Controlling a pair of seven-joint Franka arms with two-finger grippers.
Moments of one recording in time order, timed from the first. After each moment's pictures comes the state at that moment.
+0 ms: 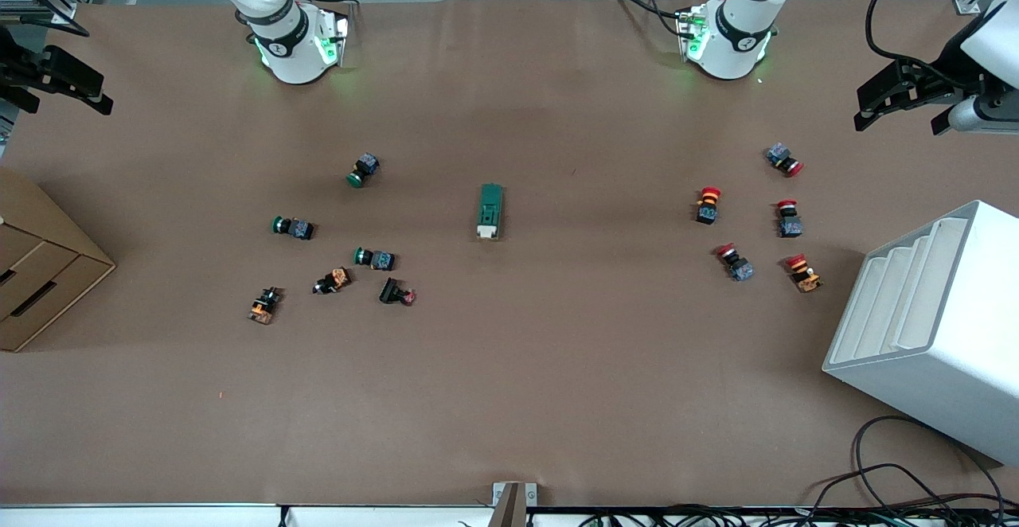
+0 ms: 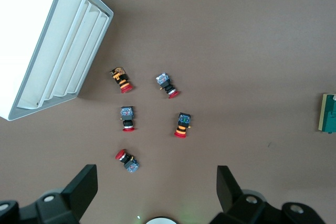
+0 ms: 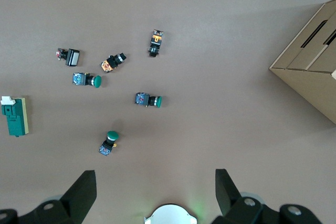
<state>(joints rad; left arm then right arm) -0.01 -0.05 -0.10 -1.50 -0.02 1.44 -0.04 -0.01 -0.12 -0.01 -1.56 0.00 1.38 0.01</state>
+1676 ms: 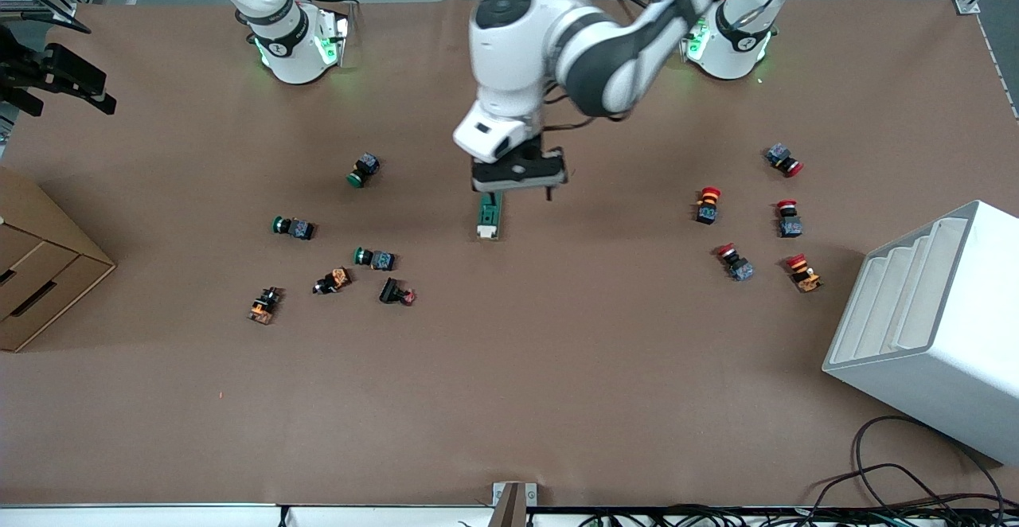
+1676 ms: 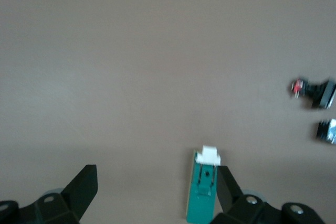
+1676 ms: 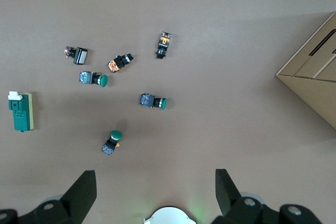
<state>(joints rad) -0.65 0.47 -0.35 -1.59 0.49 2.09 -1.22 -0.01 -0.12 -0.01 -1.56 0.02 1.39 -0.03</state>
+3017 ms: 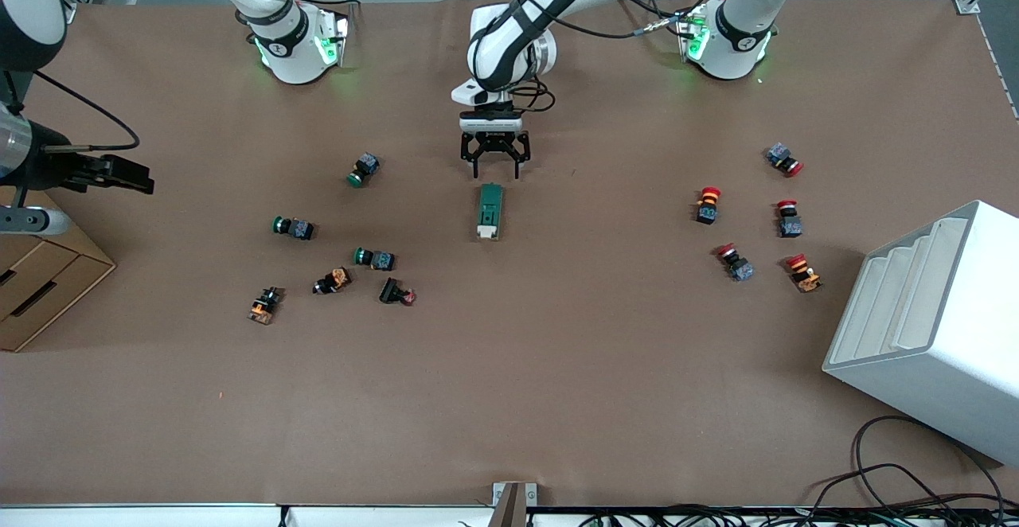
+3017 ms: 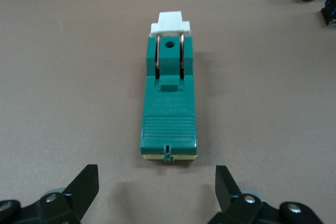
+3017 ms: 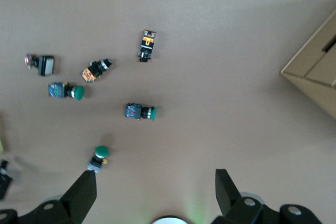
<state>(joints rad) -0.88 0.69 -0.36 -1.92 1.47 2.27 -2.26 0.02 0.12 -0.01 -1.51 -0.02 1.46 0.12</state>
